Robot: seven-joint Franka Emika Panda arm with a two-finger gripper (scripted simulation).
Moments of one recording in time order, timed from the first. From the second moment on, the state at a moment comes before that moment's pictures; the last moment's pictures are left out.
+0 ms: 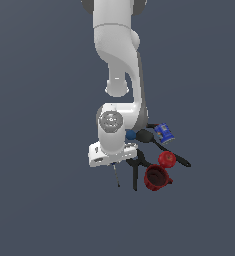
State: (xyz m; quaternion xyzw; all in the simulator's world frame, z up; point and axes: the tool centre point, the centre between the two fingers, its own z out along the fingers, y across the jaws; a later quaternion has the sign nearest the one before) arm 0.059 -0.016 0.047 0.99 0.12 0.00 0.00
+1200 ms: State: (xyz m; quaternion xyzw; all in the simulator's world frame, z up) arm 0.044 -0.107 0.287 0.99 0.12 0.00 0.00
